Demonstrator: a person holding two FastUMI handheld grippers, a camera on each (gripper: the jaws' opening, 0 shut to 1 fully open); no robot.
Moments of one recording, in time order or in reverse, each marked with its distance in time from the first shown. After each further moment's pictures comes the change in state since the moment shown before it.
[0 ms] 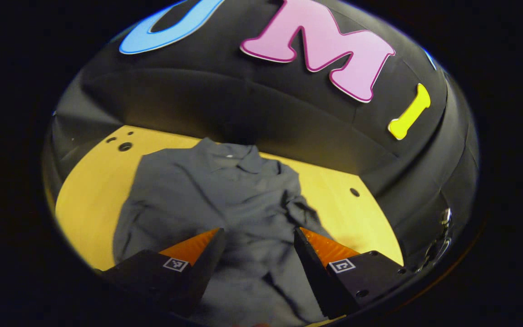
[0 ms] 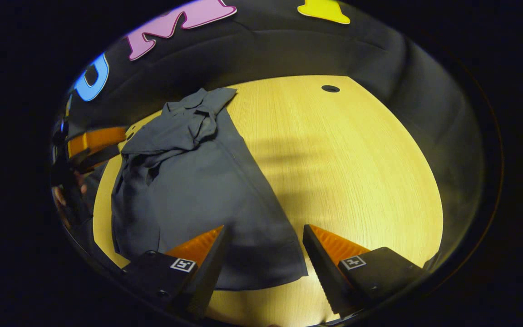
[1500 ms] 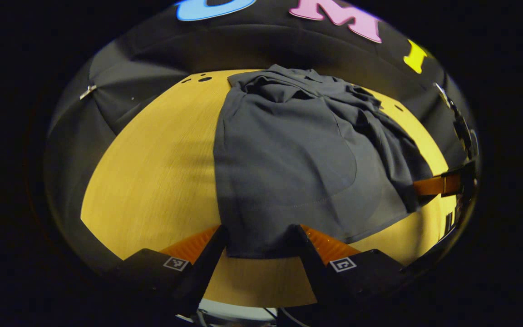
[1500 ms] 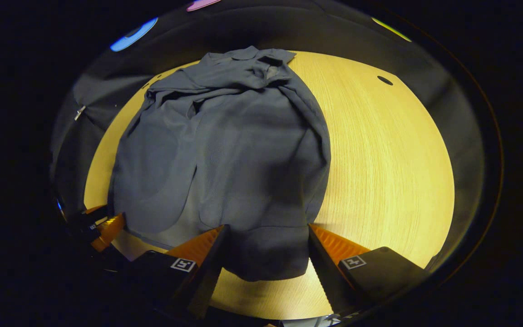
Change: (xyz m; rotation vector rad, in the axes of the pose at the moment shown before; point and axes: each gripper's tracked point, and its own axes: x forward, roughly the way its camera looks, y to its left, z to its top) left arm -0.132 0.126 -0.215 0.103 0.283 0.297; right arm 0.014 0.096 -0.077 -0.233 0.175 -0.002
